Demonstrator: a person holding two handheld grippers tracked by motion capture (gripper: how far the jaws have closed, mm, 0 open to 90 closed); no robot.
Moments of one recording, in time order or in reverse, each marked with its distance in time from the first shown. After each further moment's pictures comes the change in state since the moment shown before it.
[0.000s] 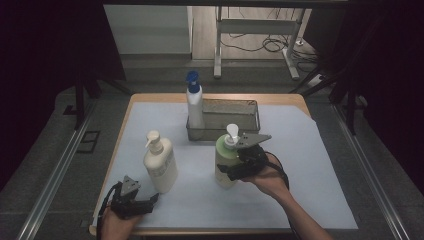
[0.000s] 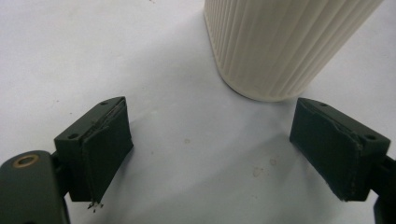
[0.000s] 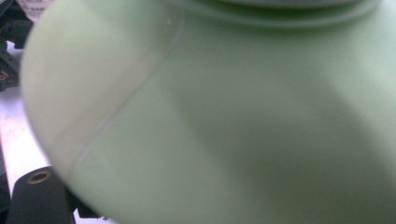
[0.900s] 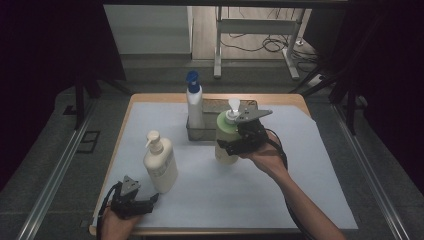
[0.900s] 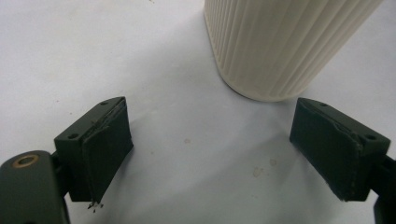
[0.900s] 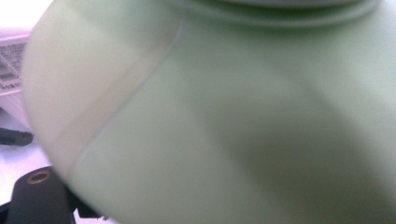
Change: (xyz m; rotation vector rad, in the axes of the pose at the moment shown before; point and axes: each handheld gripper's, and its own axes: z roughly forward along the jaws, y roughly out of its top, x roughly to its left) left arm 0.000 0.000 0.000 0.002 -0.002 0.003; right arm -0.031 0.050 -0.003 -0.032 -0.088 0.036
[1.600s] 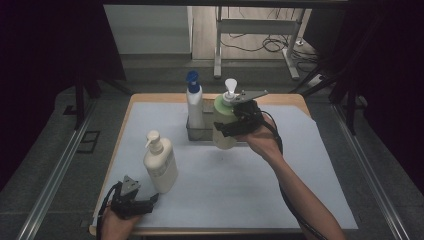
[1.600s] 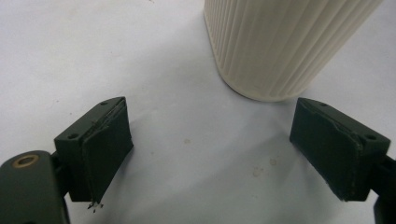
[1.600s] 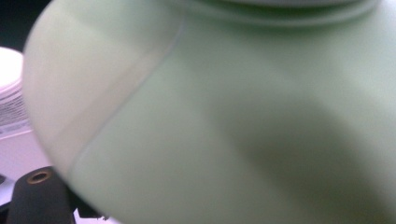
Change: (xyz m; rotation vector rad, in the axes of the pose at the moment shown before) left arm 0.000 0.000 0.000 -0.002 -0.001 -0.005; right arm -0.019 0.037 0.011 -0.011 -0.050 0.028
